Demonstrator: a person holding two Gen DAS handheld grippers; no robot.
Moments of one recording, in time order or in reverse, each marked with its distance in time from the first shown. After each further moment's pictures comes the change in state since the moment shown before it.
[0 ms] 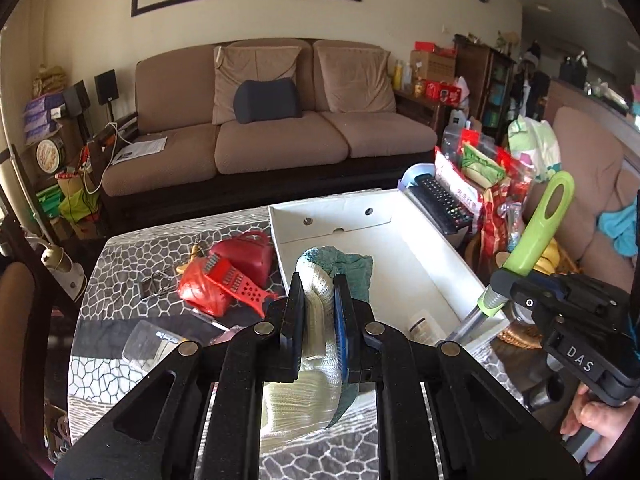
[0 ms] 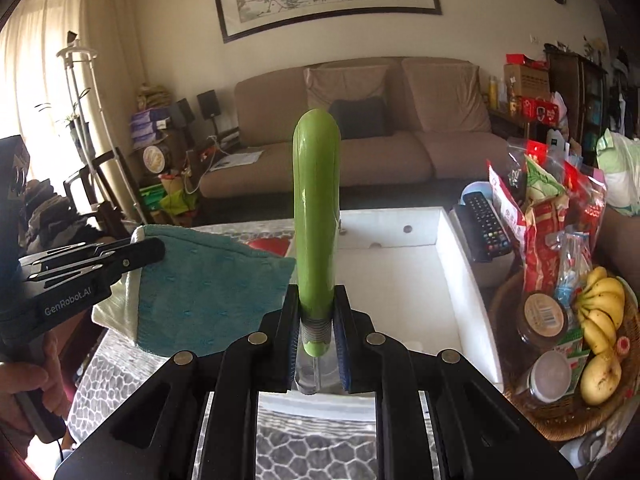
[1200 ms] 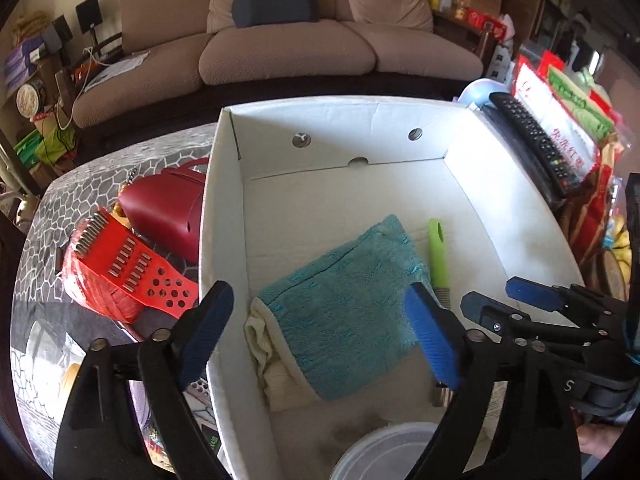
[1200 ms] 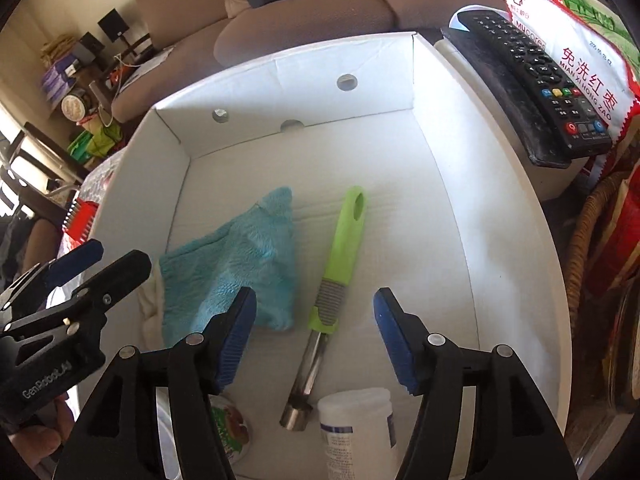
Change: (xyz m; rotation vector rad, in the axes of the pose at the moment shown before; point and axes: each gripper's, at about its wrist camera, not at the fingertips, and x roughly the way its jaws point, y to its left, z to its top) left arm 0.235 -0.008 -0.019 -0.073 0.265 0.057; right arm 0.230 -0.131 -0.030 0.186 0.461 -0.063
